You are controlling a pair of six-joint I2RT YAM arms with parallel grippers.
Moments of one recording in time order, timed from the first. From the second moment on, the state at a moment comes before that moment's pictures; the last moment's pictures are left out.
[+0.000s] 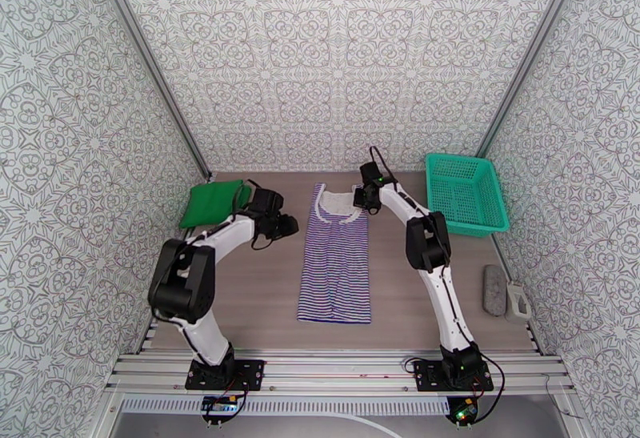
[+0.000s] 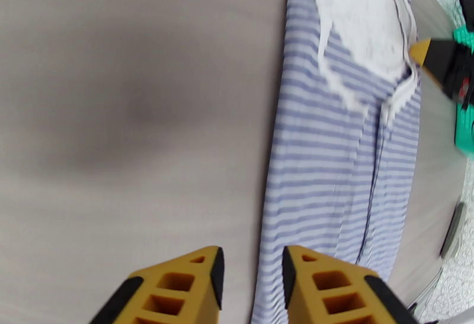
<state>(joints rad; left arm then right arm) -0.24 1.71 1.10 -0.39 0.31 -0.50 0.34 2.52 2.23 -0.77 -0.05 0.45</state>
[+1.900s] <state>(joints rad) -0.72 1.30 0.54 -0.49 0.29 -0.96 0.65 1.35 0.49 -0.30 -0.52 0.91</state>
